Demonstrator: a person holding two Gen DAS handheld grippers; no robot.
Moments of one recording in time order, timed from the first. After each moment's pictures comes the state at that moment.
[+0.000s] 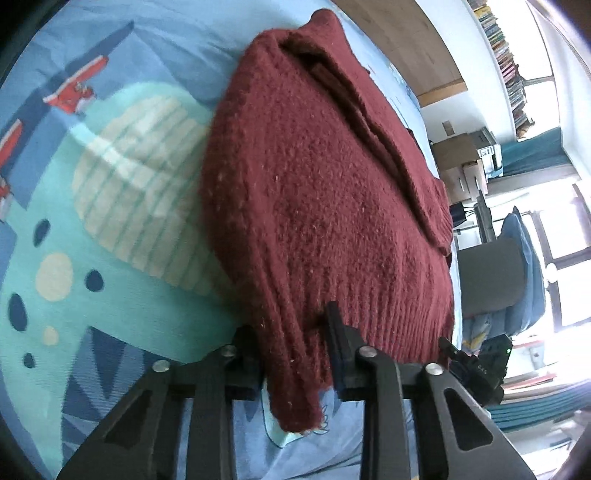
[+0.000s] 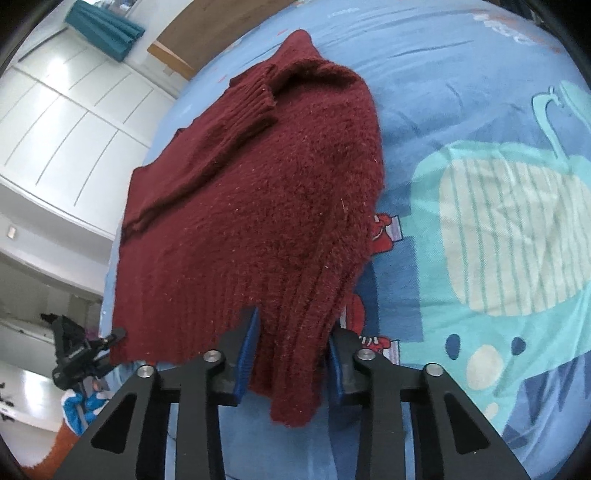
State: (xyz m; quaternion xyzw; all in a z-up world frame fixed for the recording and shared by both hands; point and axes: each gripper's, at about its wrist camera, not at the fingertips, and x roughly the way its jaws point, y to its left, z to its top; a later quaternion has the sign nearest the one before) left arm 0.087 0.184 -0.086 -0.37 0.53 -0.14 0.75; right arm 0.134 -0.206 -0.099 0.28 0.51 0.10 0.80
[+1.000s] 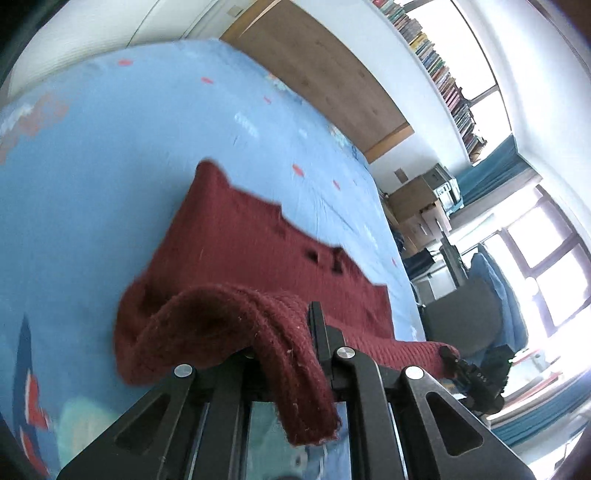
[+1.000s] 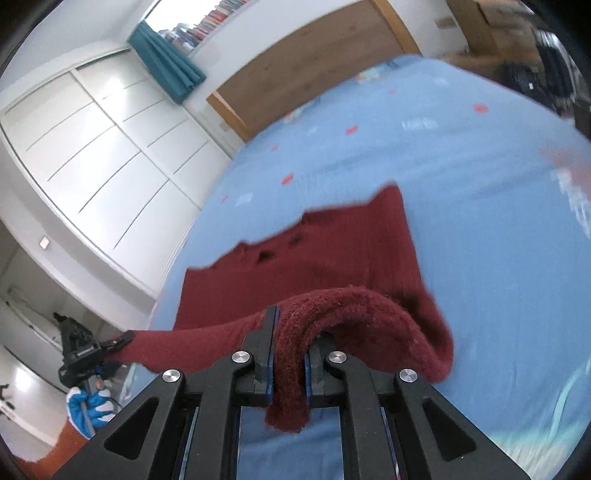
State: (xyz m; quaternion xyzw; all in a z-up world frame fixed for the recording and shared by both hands) left arm 0.228 0.208 0.048 -0.34 0.38 -0.17 0.84; right arm 0.265 -0.222 0.027 0.25 0.37 0.15 0.88
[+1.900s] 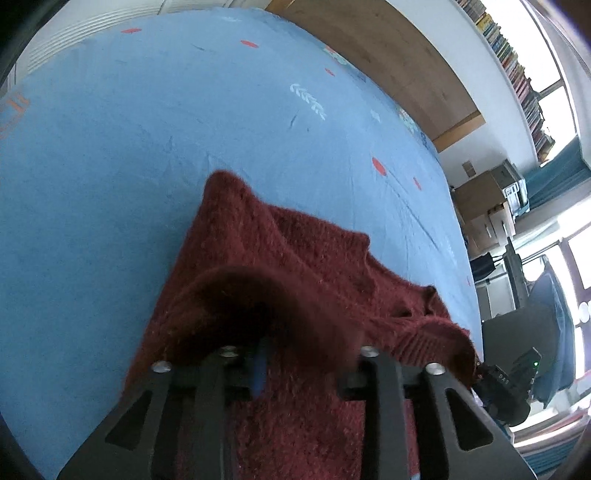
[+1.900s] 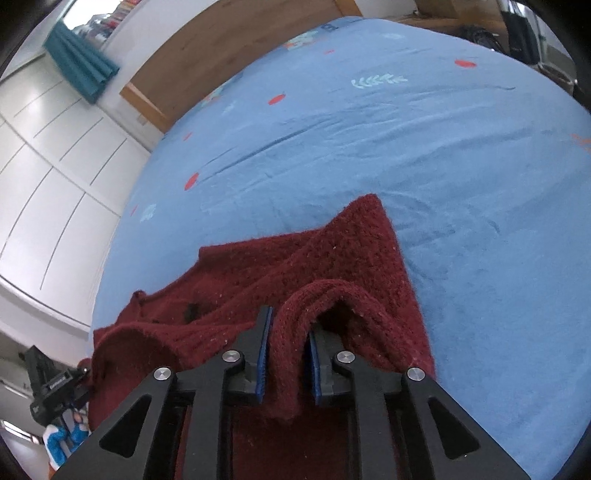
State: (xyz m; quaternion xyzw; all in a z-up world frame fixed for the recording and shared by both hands) left arm 0.369 0.201 -0.050 -0.32 0.46 -0.07 0.82; right arm 0.435 -0.230 -0.070 0.28 0.45 0.03 0.85
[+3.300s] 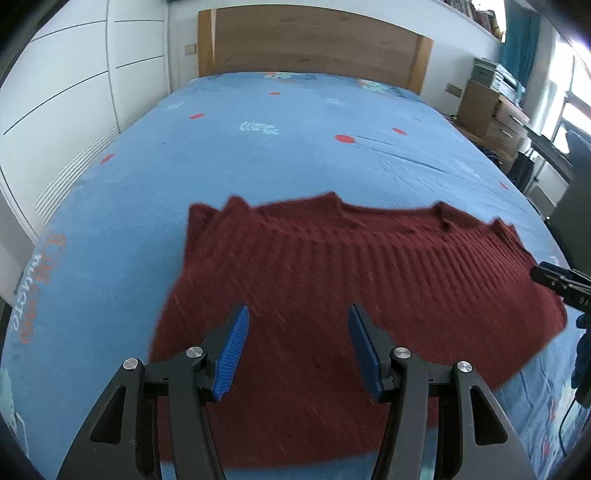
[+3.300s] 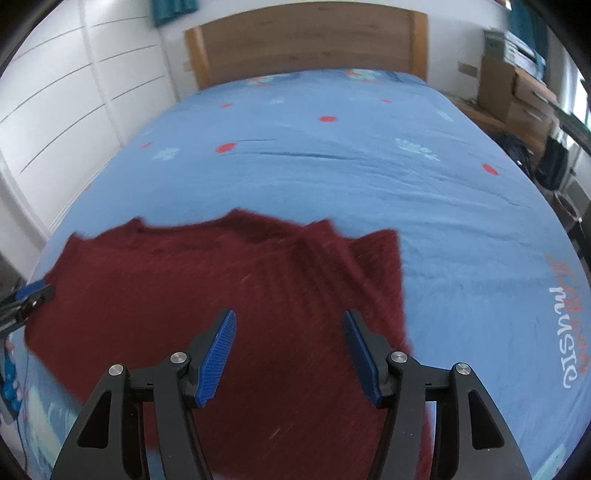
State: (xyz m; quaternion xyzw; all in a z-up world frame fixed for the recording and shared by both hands) left arm 0.295 0.098 -0.034 -0.03 0.43 -0.05 0.90; right arm 0.380 -0.163 -0.028 0.03 0.44 0.04 0.90
